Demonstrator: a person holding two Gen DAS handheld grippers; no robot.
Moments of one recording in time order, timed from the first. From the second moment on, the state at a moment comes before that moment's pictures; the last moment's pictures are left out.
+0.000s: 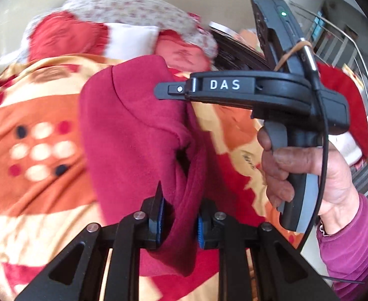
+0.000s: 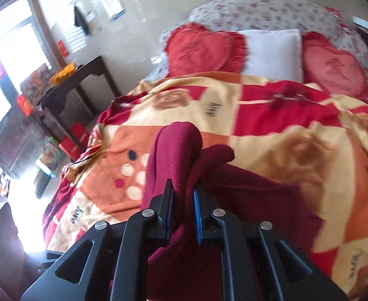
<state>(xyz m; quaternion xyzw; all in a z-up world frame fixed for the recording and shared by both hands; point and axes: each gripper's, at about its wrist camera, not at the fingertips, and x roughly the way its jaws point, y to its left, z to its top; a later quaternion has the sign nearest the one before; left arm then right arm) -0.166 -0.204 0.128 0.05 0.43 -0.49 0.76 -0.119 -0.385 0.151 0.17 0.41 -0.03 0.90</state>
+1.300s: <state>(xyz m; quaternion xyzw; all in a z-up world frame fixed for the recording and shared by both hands) -0.177 -0.219 0.044 0.15 0.49 -0.41 0.76 -0.248 -0.442 0.082 0.31 0.44 -0.05 0.84</state>
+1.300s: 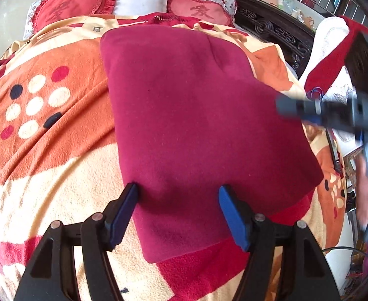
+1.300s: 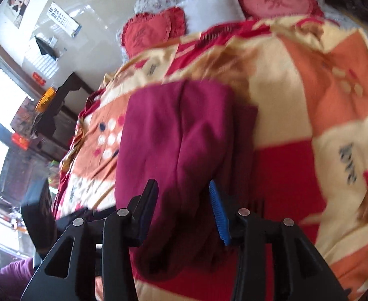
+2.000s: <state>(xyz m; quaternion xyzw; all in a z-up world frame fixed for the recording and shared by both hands) -0.180 -0.219 0.045 0.15 0.49 -0.40 0.76 -0.256 -0.457 0.083 0.31 0.39 -0.13 0.86</state>
